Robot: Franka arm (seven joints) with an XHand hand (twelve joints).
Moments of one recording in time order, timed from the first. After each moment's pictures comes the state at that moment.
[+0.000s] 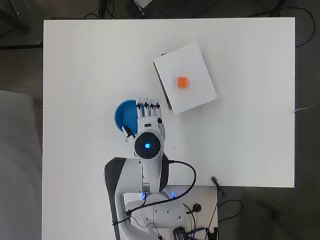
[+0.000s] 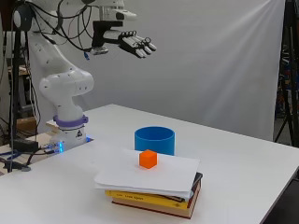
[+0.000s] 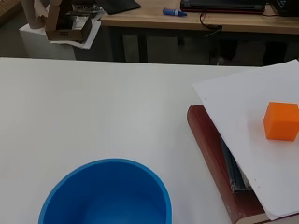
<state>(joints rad) 0.00 -0.79 -0.02 -2.34 0.00 1.54 -0.92</state>
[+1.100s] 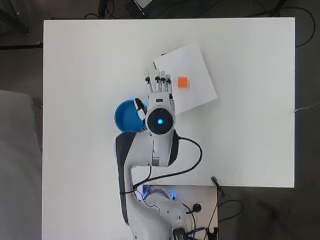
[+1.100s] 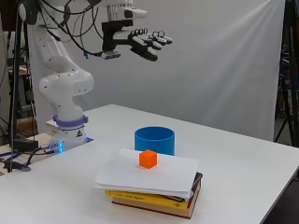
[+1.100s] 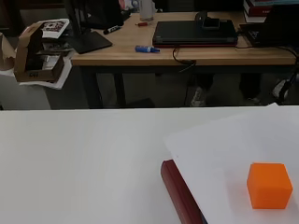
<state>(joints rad) -0.01 -0.59 -0.08 -2.22 -0.01 1.72 -0.90</state>
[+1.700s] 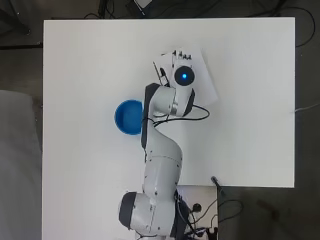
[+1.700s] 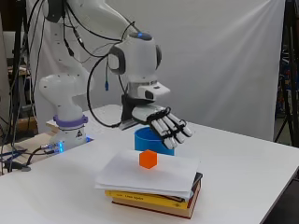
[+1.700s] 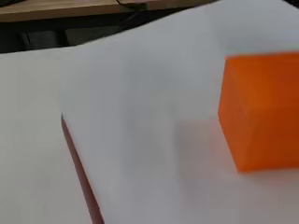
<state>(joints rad) -0.03 0.03 -0.18 -2.15 0.05 2.20 -0.93</state>
